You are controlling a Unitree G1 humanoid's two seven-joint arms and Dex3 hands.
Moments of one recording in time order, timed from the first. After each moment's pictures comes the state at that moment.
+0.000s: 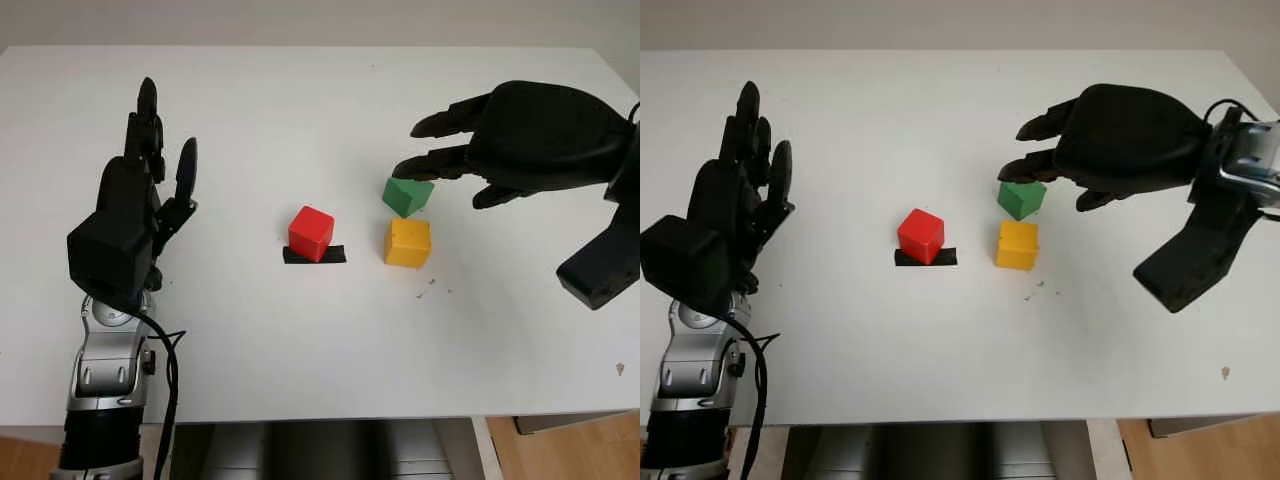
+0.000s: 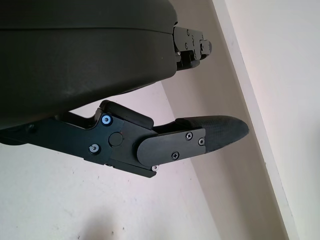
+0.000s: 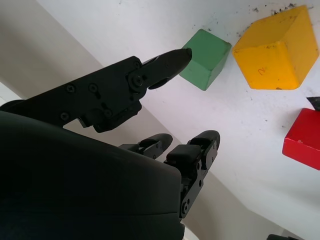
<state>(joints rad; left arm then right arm) -0.32 0.25 0.19 -0.05 0.09 0.01 0.00 -0.98 -1.03 0.31 0.56 -1.08 -1.09 -0.14</state>
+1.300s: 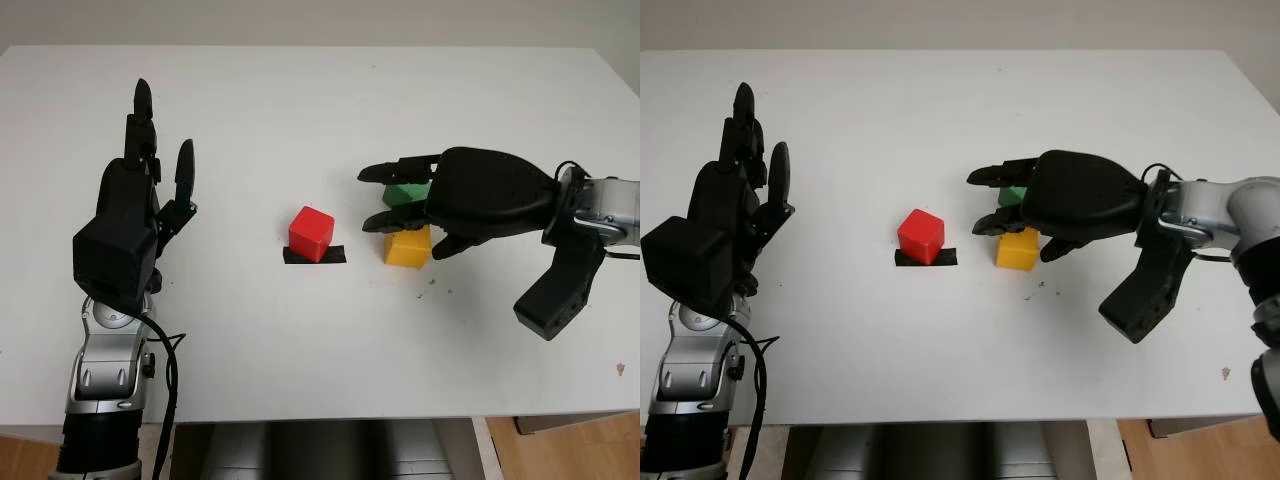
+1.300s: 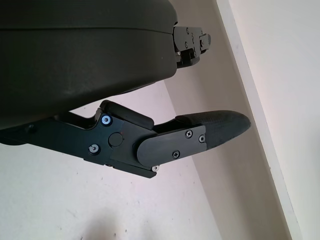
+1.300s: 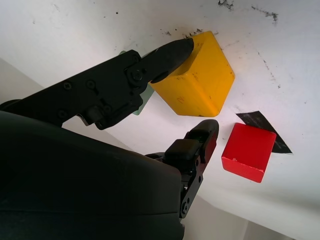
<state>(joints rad) -0.31 0.24 0.18 -0.07 0.09 0.04 0.03 -1.00 -0.90 0.56 0.75 -1.20 -1.06 -0.45</state>
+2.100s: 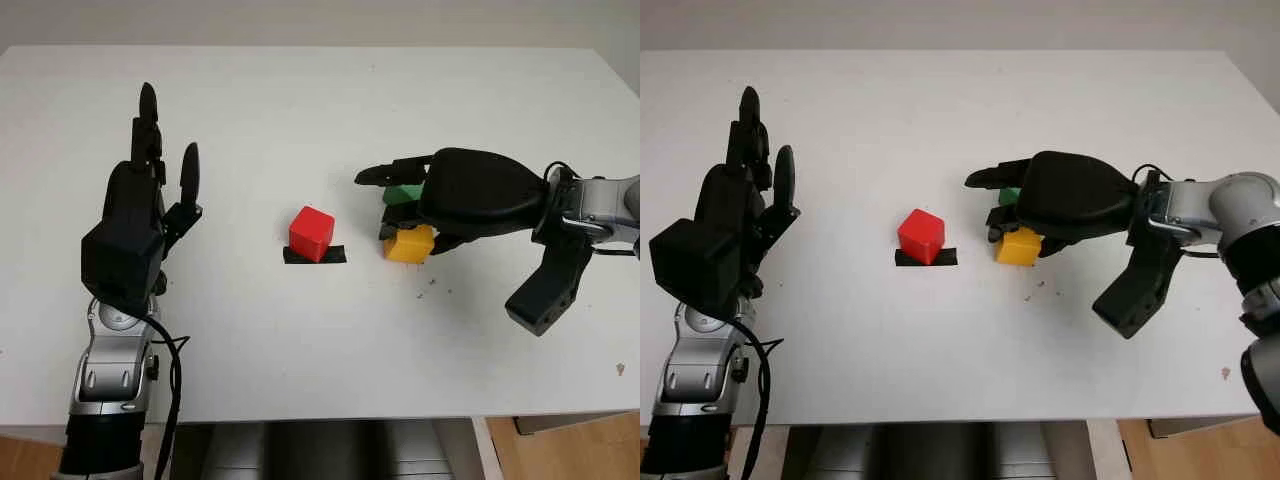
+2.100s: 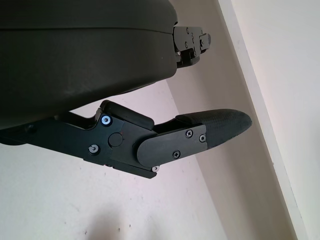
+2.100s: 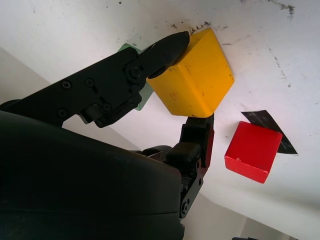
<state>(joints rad) -0.30 0.24 0.16 -0.07 0.11 0.04 0.03 -1.05 -0.89 0.64 0.80 -1.26 -1.03 -0.56</state>
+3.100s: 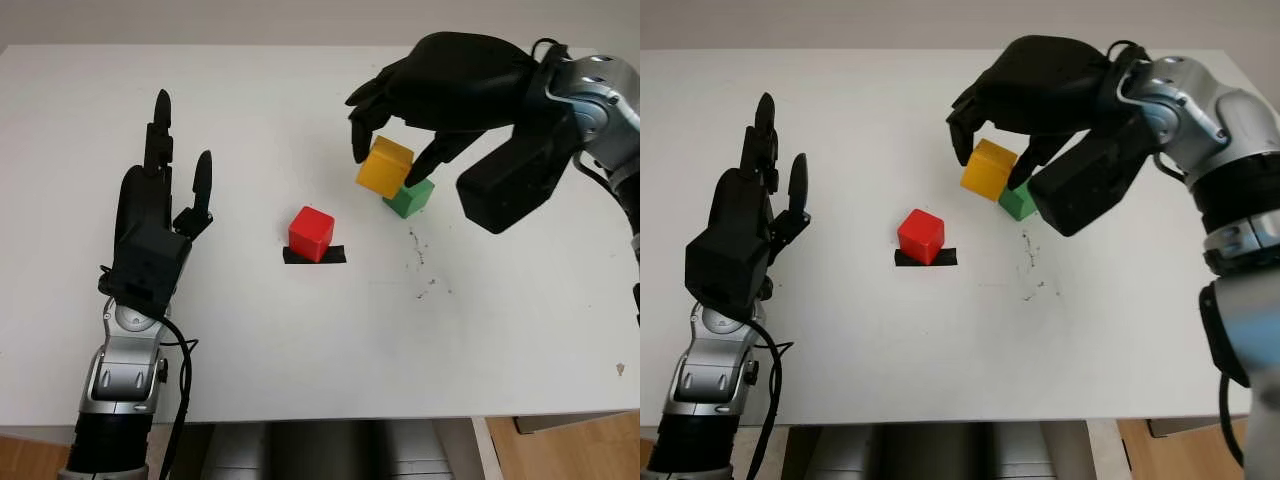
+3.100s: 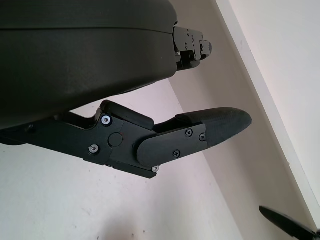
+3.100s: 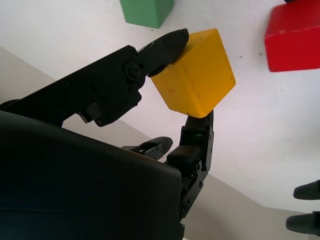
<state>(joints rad) -0.30 0.24 0.10 -0.04 0.21 0.03 0.11 -1.28 -0.69 0.44 0.75 -0.65 -0.78 0.43</state>
